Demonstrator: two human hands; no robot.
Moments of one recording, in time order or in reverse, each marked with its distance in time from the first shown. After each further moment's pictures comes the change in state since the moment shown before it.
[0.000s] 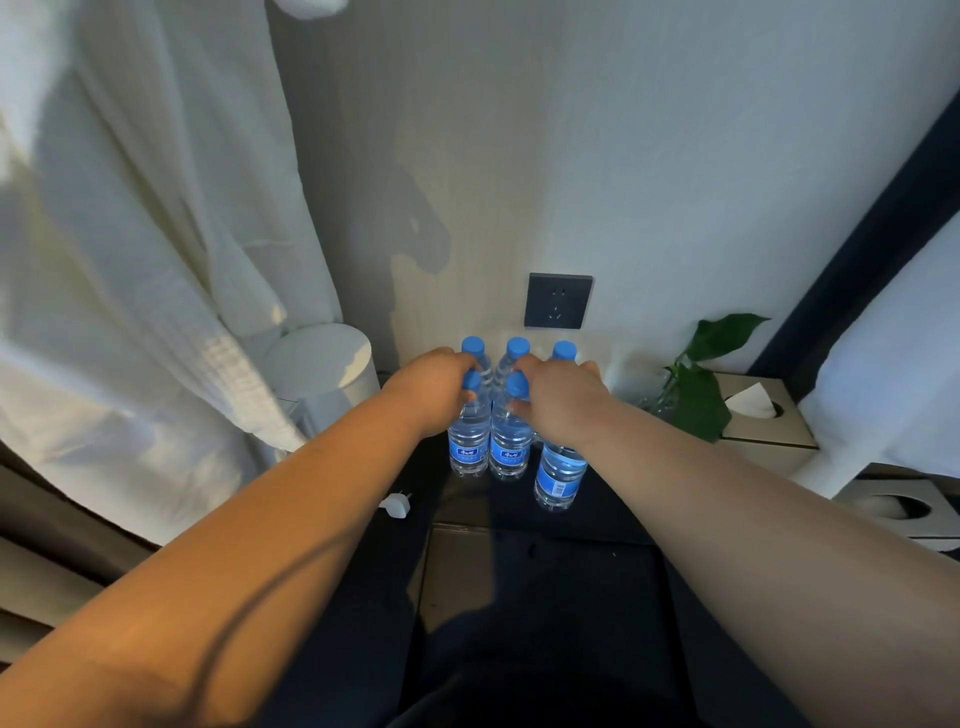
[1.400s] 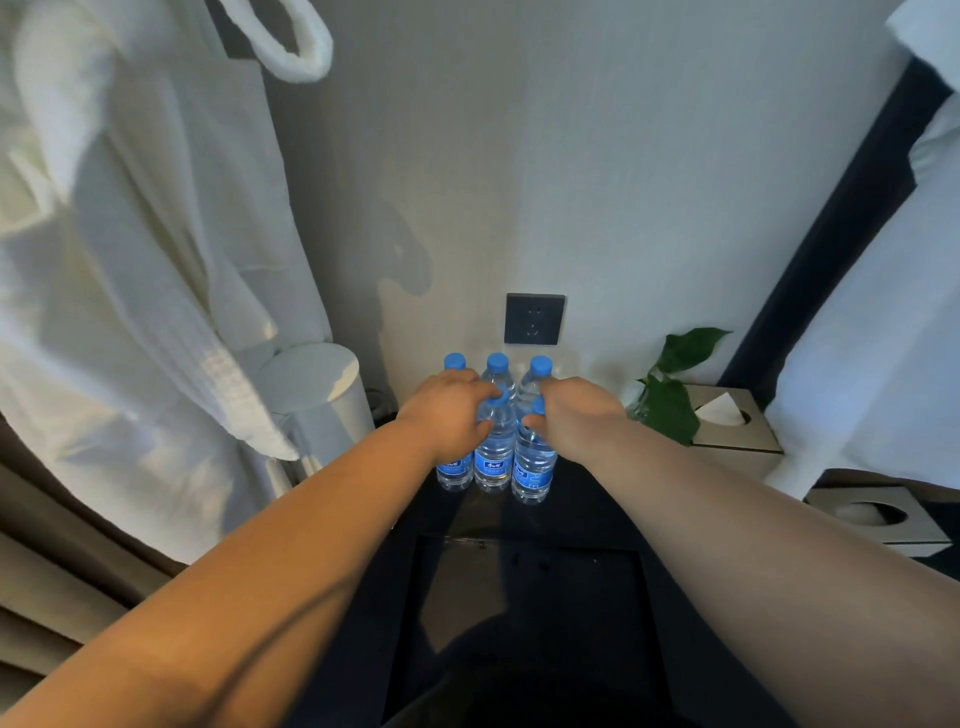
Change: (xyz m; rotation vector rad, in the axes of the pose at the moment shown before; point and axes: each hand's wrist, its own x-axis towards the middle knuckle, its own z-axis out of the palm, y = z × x) left_hand -0.015 0.041 0.008 0.082 0.058 0.158; right_hand -0.031 0.029 -0.018 -0.011 -0.034 0.136
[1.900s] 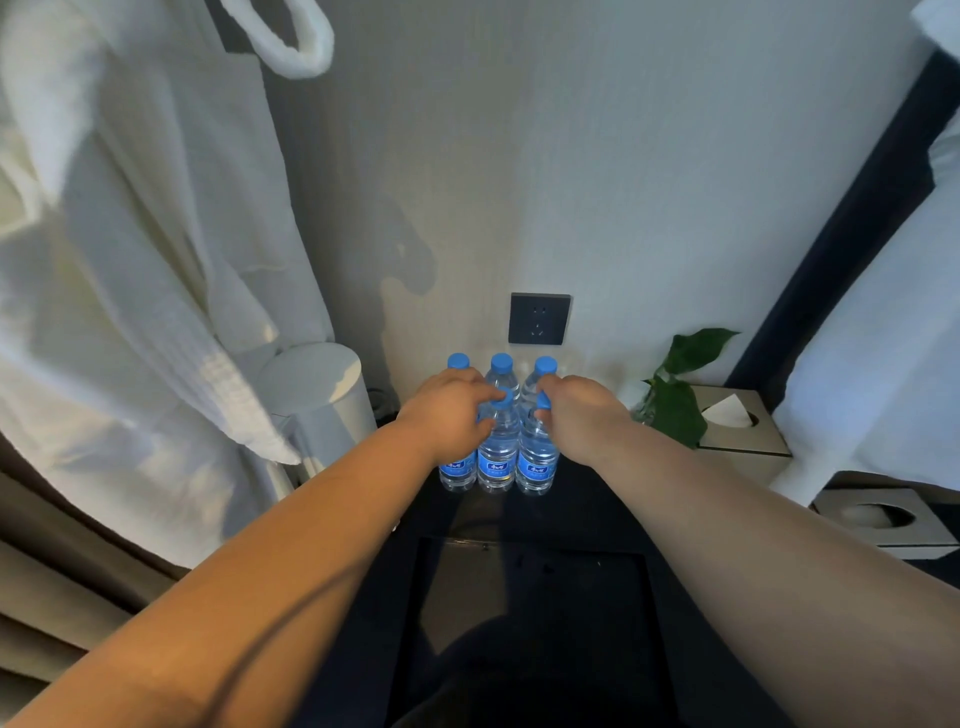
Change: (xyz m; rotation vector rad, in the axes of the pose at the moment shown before) left_hand 0.003 -0.008 0.005 -0.080 0.031 -0.011; right_hand 0.004 0.011 0.010 0.107 0.068 -0.073
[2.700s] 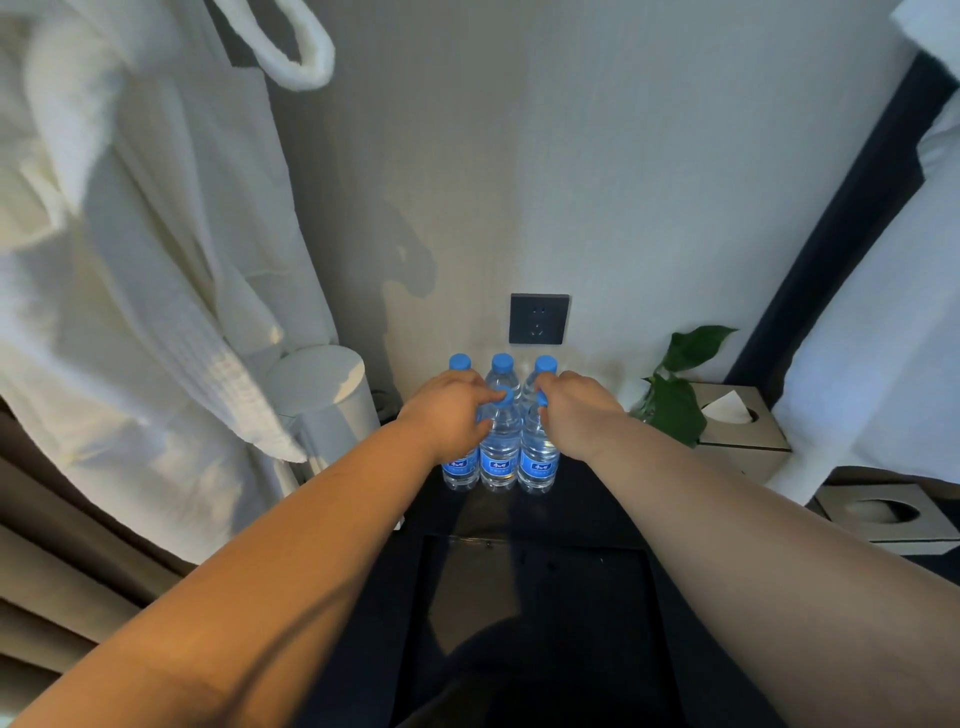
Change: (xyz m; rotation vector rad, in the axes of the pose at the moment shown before) left_hand -0.002 -0.001 -0.001 0.045 -0.014 0.013; right_hand -0.004 -0.013 -0.011 -0.016 -0.052 -0.005
